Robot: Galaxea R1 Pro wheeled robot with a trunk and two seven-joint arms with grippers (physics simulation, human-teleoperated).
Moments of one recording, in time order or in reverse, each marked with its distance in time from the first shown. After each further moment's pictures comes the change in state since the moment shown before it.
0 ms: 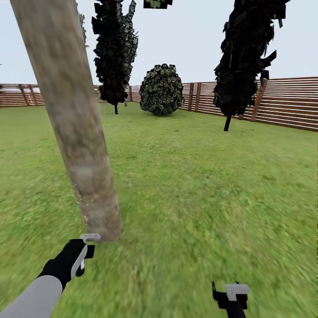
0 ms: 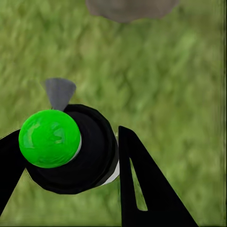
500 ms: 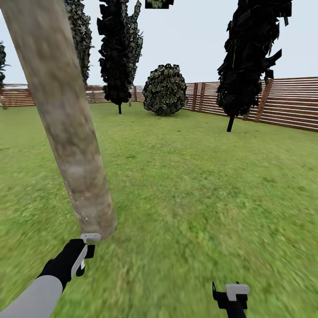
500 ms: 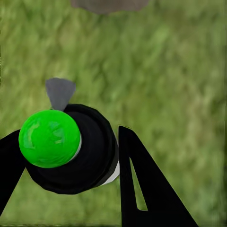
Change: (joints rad) left arm 0.000 -0.001 0.001 -0.001 0.000 0.000 0.000; right arm 0.000 0.000 0.000 0.000 0.000 0.000 0.000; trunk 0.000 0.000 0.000
